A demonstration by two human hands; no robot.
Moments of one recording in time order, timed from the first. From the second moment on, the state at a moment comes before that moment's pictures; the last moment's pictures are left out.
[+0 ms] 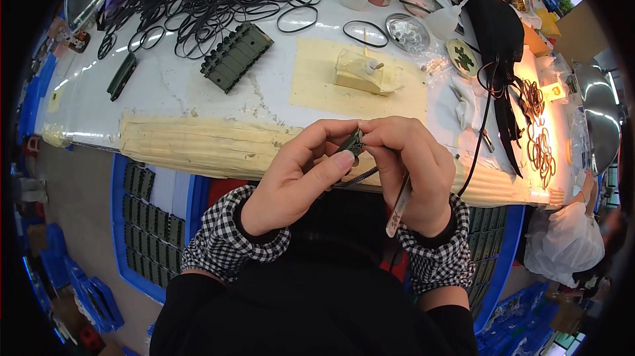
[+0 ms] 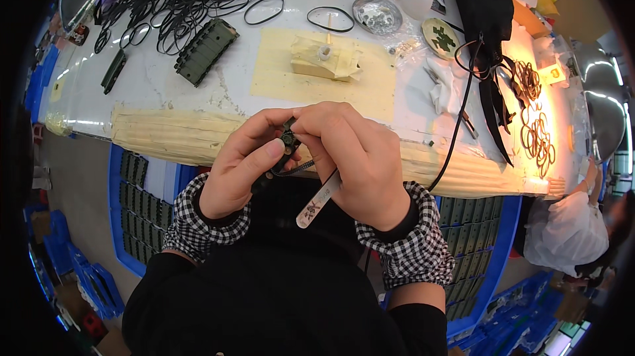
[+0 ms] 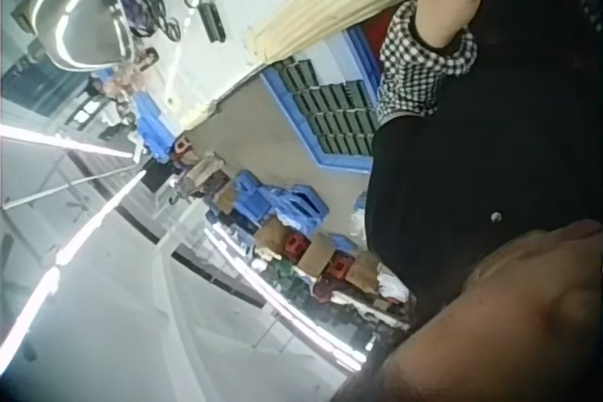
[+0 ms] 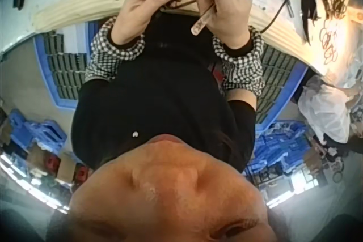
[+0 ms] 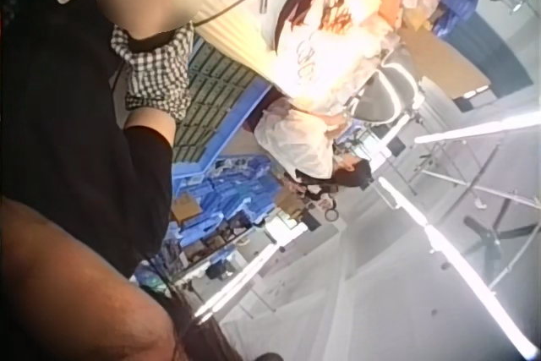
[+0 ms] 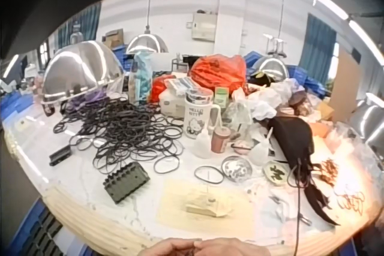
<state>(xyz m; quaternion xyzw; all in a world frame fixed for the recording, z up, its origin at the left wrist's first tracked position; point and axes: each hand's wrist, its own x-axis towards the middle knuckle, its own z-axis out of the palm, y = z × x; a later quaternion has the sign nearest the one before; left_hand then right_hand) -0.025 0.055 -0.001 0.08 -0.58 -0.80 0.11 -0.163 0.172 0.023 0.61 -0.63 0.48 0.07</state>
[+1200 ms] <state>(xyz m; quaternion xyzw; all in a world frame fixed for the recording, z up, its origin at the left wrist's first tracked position) -0.025 0.059 -0.002 0.12 -0.54 -0.82 0.11 -0.158 0.178 0.013 0.61 -0.64 0.45 0.12</state>
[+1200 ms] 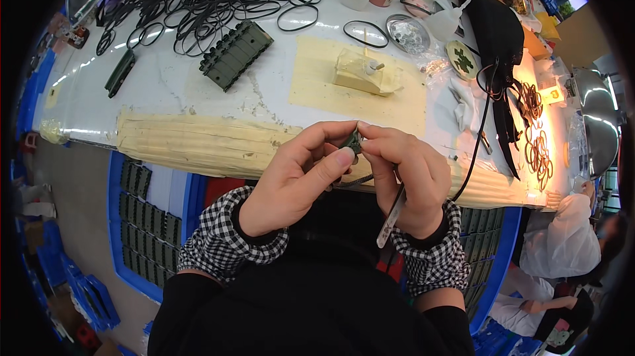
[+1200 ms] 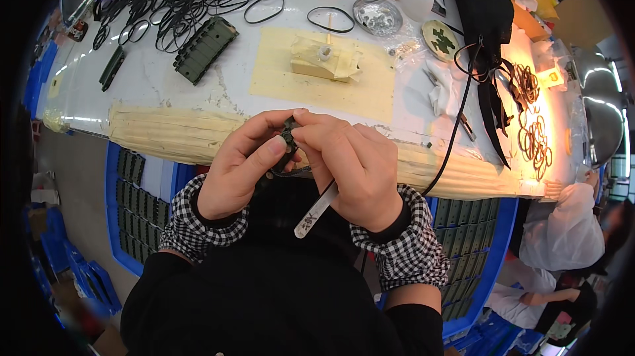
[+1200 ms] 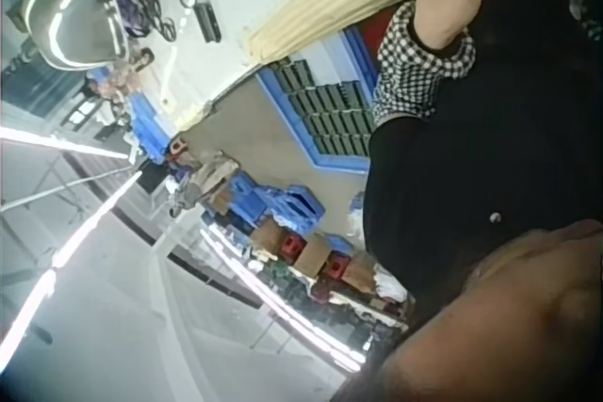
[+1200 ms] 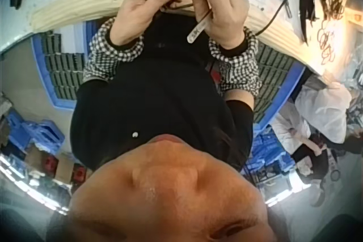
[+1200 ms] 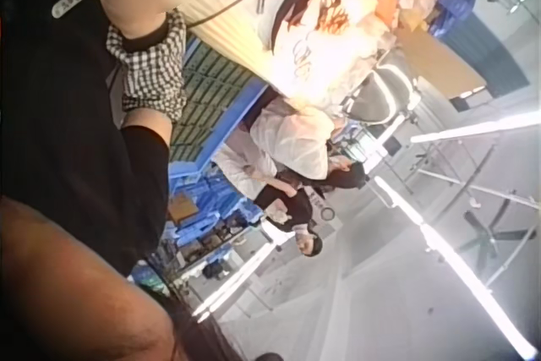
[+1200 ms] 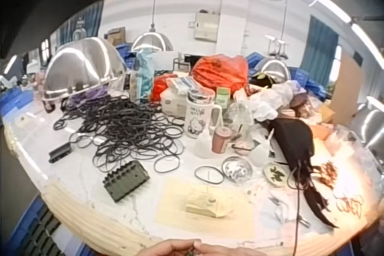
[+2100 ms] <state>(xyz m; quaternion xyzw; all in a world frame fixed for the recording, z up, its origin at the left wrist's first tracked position) -0.025 0.058 -0.003 0.12 -0.53 -0.83 0.10 -0.156 0.178 0.009 0.58 -0.64 0.49 0.10</state>
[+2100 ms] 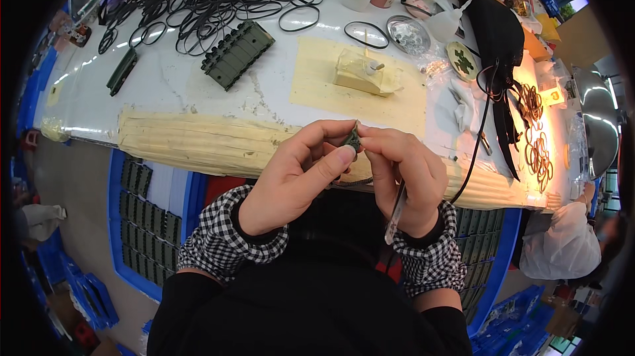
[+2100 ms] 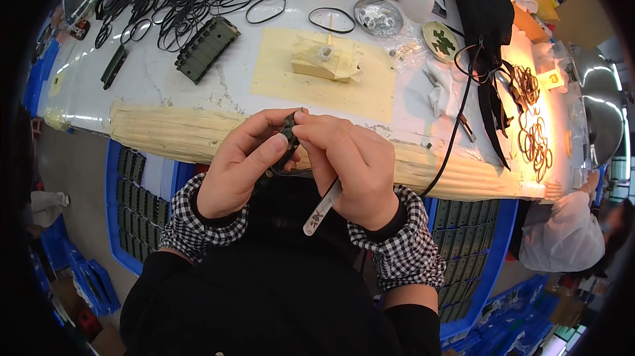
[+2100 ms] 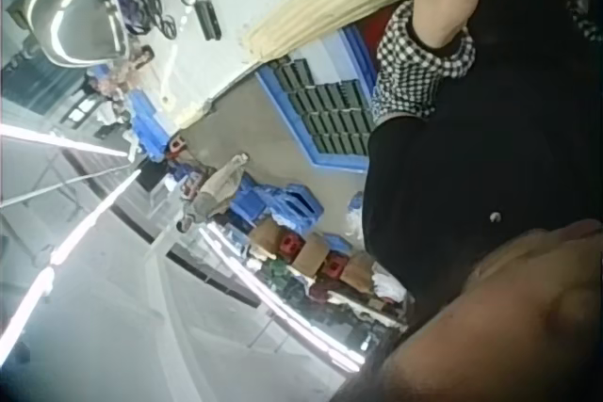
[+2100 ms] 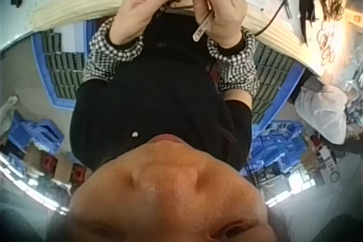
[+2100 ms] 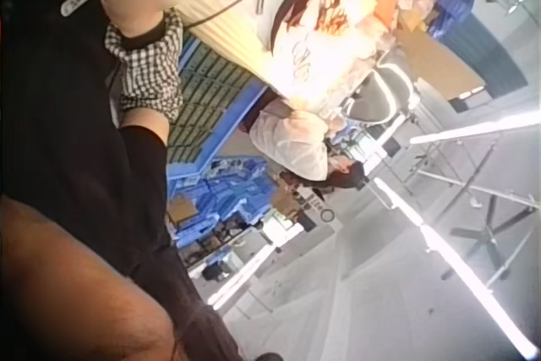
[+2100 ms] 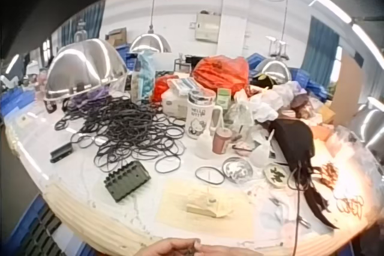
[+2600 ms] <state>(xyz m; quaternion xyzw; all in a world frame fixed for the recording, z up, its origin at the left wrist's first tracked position) -0.026 0.055 0.006 0.10 -0.54 -0.83 0.08 -0.171 0.179 0.023 0.64 -0.63 0.42 0.10</state>
